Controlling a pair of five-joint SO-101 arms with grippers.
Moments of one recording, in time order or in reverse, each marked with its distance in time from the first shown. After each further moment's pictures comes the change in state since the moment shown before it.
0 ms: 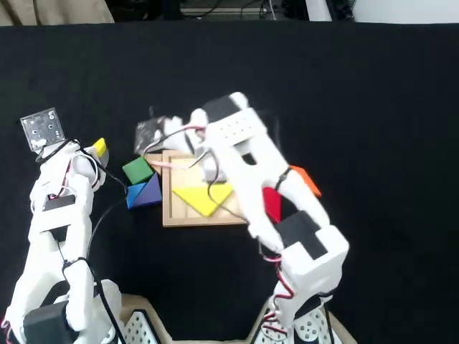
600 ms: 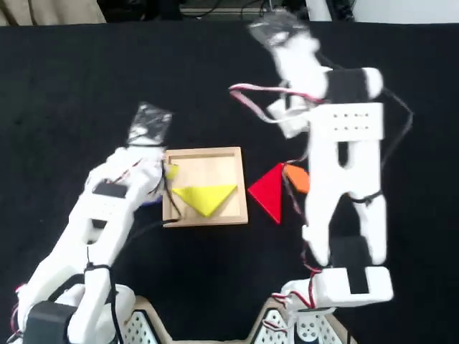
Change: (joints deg) left arm 25.3 0.0 -7.1 19.2 -20.0; right arm 26.0 -15.4 -11.1 9.4 -37.0
